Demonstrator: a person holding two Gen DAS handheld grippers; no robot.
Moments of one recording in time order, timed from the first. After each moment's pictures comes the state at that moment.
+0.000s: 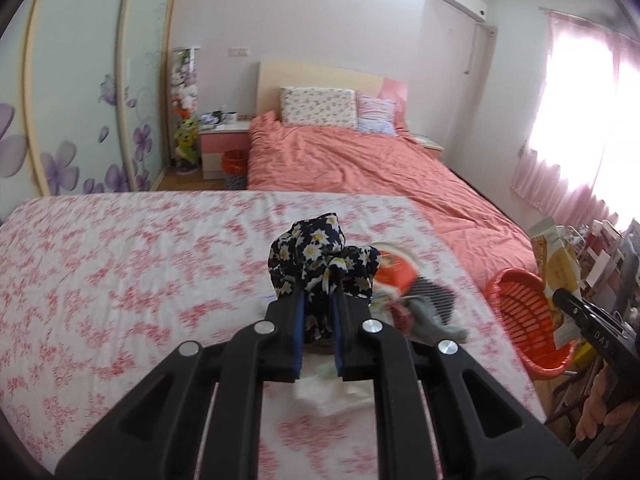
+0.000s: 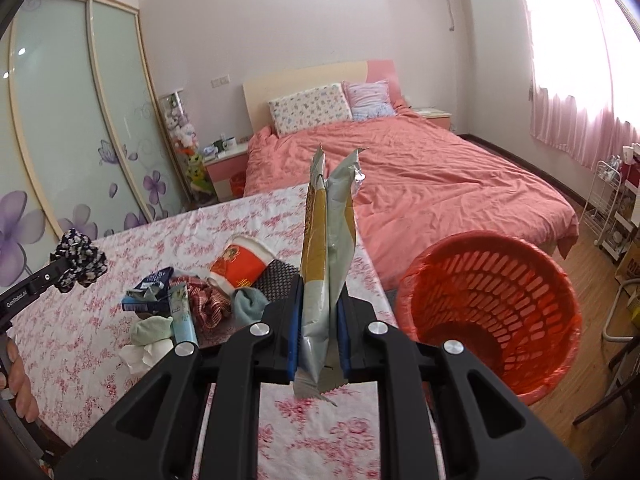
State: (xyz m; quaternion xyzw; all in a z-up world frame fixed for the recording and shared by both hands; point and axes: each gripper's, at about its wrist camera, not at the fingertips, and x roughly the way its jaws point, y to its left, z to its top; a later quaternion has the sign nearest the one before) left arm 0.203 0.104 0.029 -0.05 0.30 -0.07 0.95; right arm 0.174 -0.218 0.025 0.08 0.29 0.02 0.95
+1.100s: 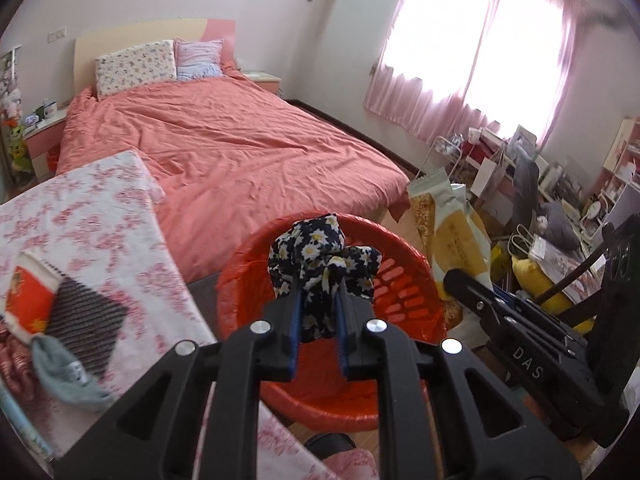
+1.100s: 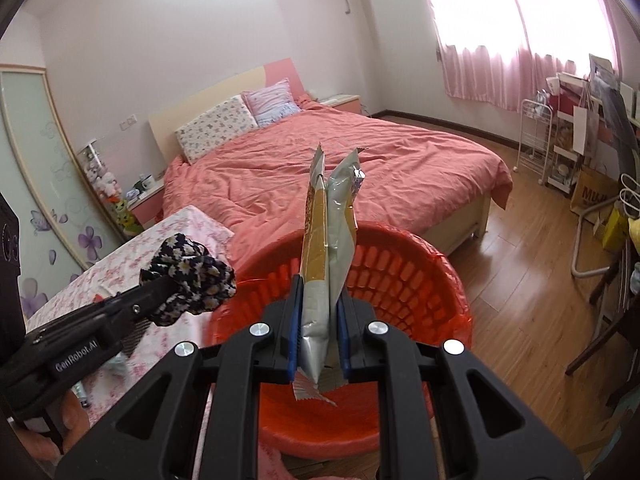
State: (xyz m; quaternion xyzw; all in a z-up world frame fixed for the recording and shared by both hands) left arm 0.275 -0.230 -0.049 0.01 0.38 -0.33 0.86; right arm 0.176 -0.391 -0.027 0.18 0.29 -0.11 0.93
